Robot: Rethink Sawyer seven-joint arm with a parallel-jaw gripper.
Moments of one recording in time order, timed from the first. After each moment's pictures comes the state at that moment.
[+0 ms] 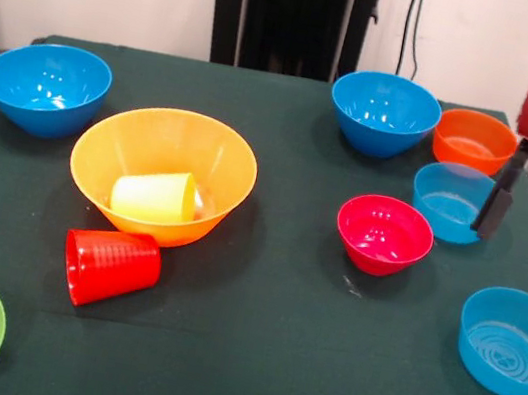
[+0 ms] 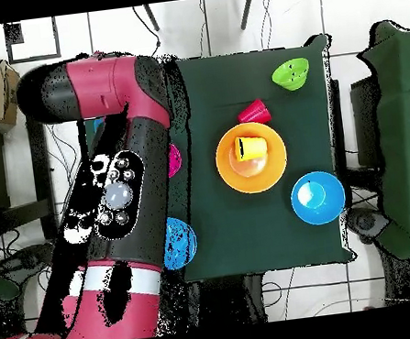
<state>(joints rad) 0.24 -0.33 -0.49 0.92 0.26 0.67 2.21</state>
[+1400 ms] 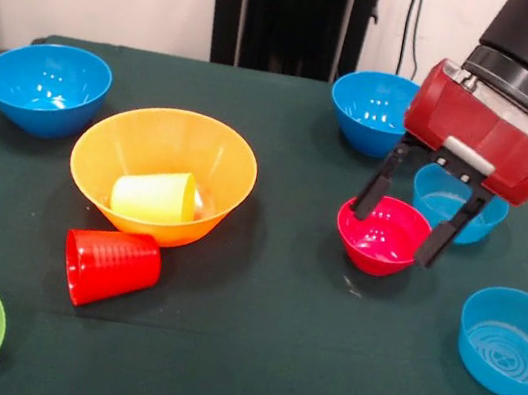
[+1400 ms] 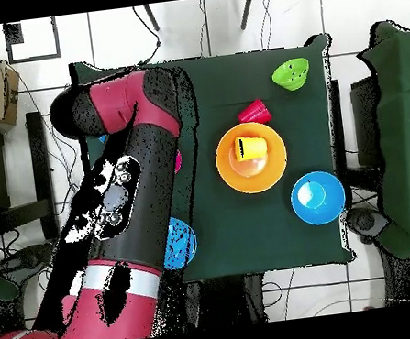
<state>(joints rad) 0.25 -0.29 -0.56 0.95 0.03 0.61 2.21</state>
